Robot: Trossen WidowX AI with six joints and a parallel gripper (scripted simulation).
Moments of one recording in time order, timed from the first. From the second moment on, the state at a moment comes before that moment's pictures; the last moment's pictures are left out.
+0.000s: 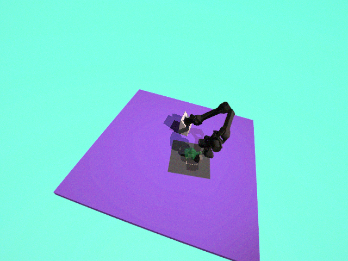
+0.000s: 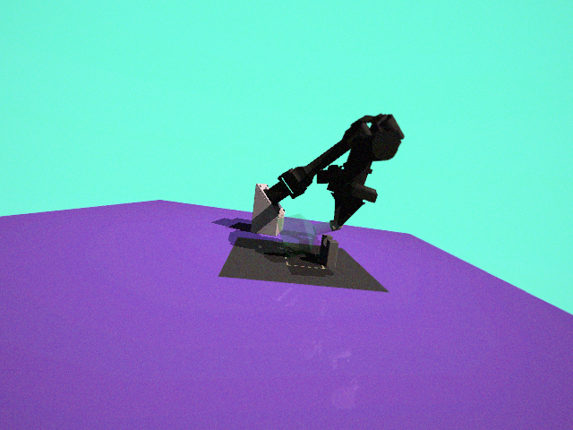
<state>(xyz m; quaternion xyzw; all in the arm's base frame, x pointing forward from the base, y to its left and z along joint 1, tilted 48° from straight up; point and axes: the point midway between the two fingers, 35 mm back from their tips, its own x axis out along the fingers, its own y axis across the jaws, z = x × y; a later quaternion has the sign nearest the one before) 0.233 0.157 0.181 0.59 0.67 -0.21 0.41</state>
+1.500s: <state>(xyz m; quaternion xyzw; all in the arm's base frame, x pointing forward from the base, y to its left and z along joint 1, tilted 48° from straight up) 0.227 0.185 0.177 0.58 0.68 -0.19 0.40</state>
